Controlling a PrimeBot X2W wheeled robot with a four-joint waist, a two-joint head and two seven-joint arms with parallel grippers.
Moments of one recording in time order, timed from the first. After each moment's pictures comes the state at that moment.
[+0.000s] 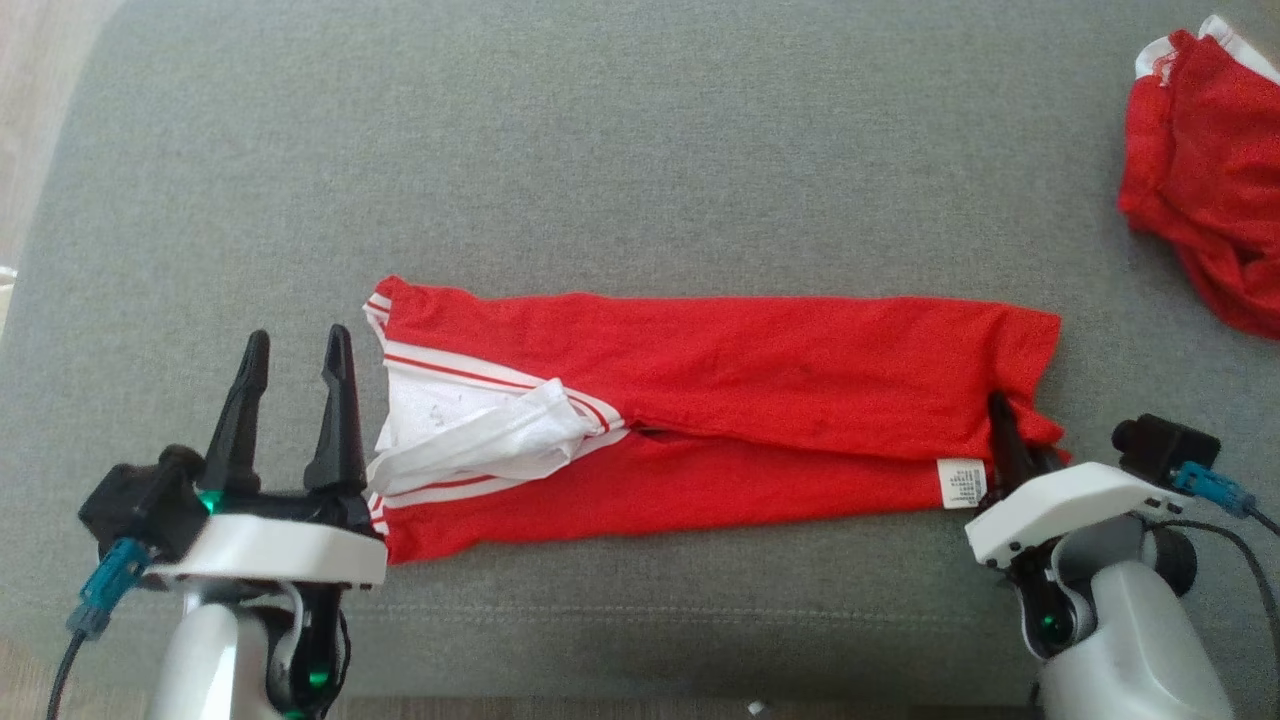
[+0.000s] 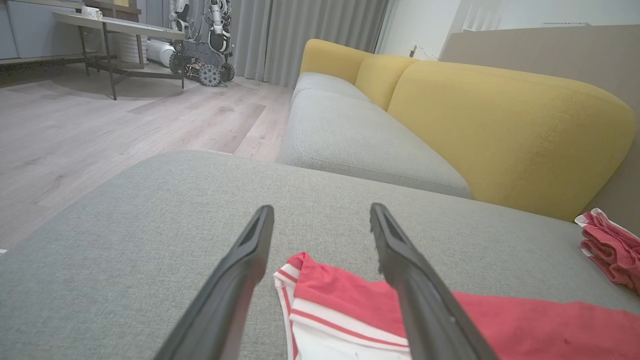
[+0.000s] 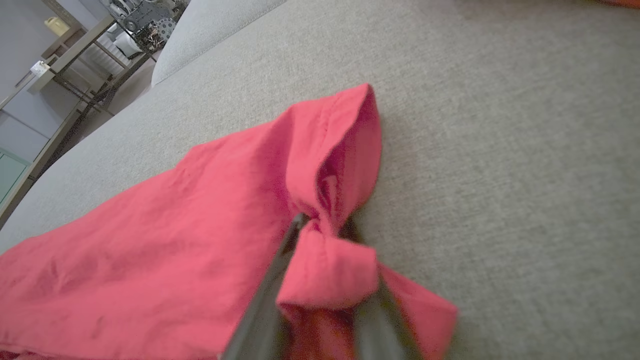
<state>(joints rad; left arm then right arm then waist) -0.09 0.05 -0.03 0.10 -0.27 -0.12 -0.25 -0.30 -0.06 0.00 0.70 0.32 0.12 0.02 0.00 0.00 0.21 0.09</state>
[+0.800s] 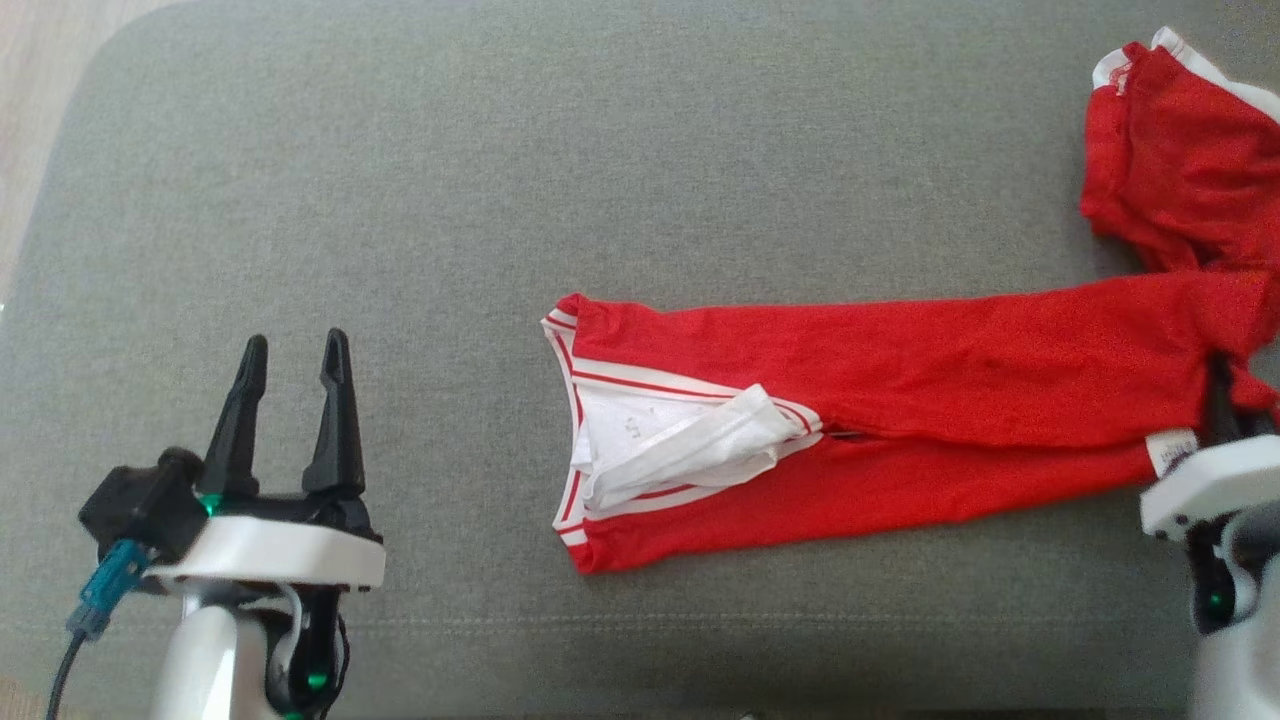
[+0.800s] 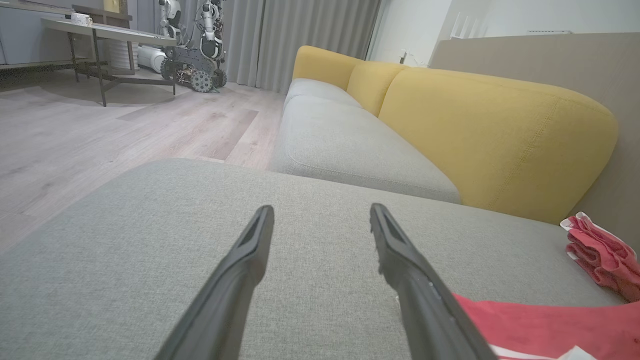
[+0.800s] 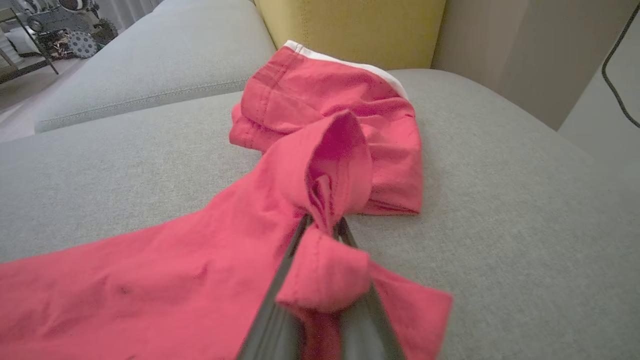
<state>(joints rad) -0.09 0.04 -0.02 0.11 -0.27 -0.12 -0.25 -0.29 -0.12 -0.30 0.50 -0.01 0.12 0.04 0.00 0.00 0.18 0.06</state>
